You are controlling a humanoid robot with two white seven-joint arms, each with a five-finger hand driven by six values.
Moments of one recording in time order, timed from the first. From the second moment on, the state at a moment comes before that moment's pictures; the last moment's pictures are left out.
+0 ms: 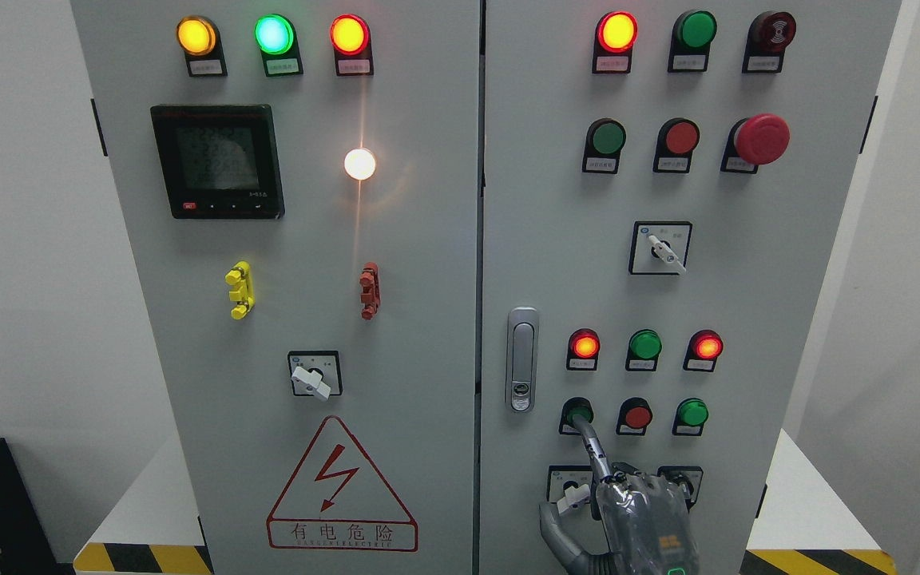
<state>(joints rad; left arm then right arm) 0.00 -0.11 -0.05 0.00 0.11 -0.05 0.04 -0.18 0.14 0.05 -1.68 1.29 -0.21 -0.21</state>
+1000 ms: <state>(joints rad) 0.00 -0.11 -0.05 0.00 0.11 -0.05 0.04 0.03 0.14 0.06 -1.88 0.84 -0.24 -0.18</state>
